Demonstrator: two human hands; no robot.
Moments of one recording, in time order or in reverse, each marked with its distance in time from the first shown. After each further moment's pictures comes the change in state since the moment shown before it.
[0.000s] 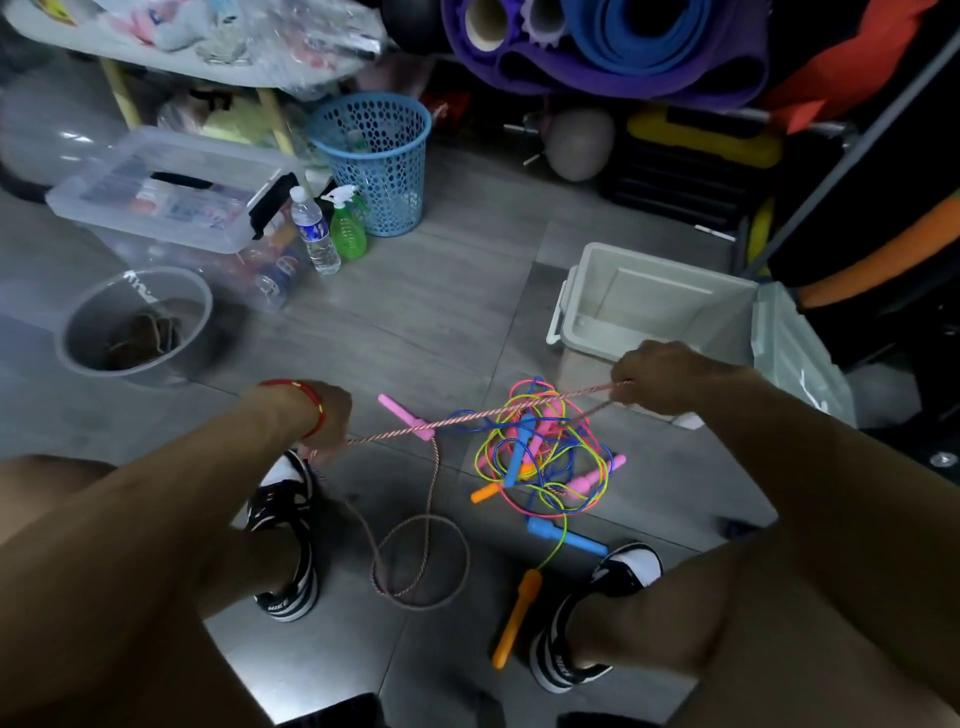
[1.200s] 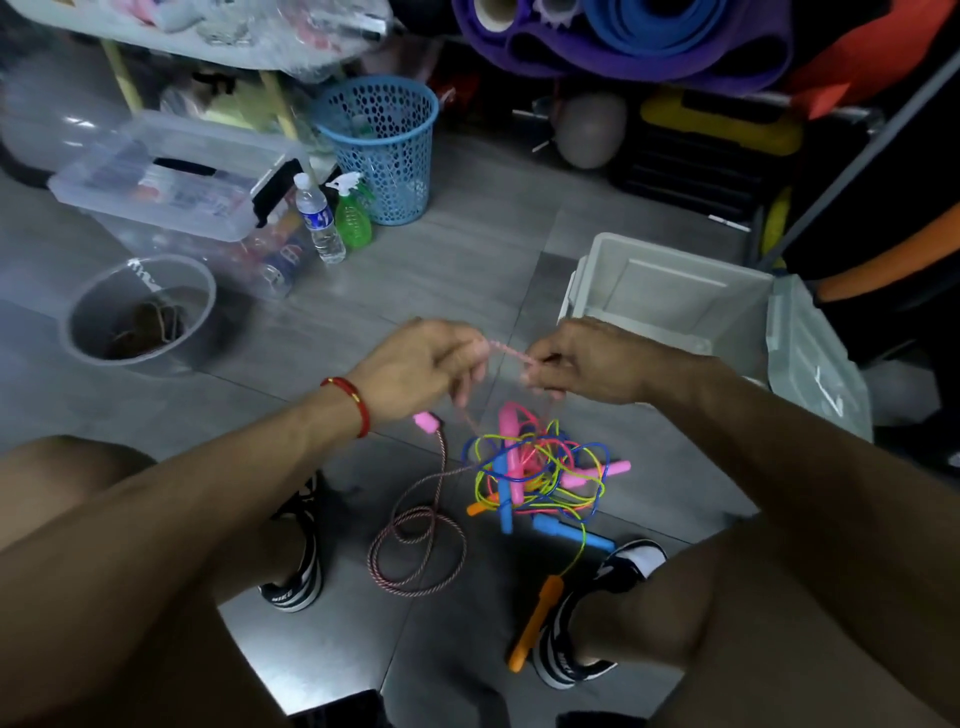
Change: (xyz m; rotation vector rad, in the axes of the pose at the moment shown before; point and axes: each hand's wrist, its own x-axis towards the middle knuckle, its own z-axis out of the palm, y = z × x) left_hand -0.107 0.115 -0.046 -0.851 0.789 0.719; right_hand 0.009 -0.070 -0.039 0.477 0.122 -0.424
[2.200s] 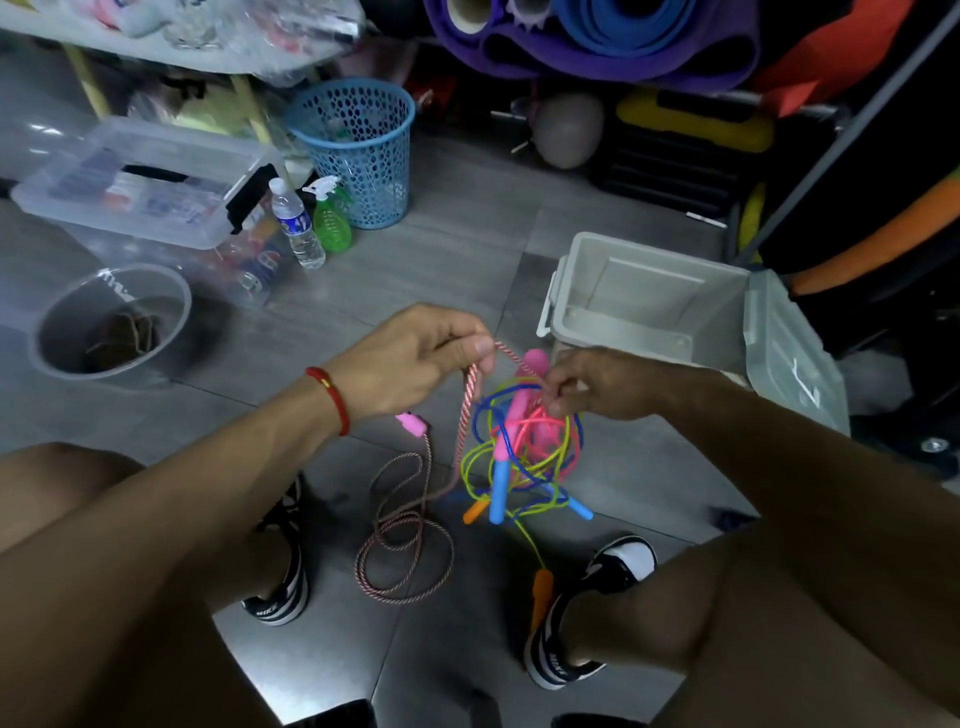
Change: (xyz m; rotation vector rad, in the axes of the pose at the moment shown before) left_hand 0.013 0.017 -0.002 -0.132 -0.097 0.131; right_hand -0.021 0.041 0.018 0.049 -0.025 0.083
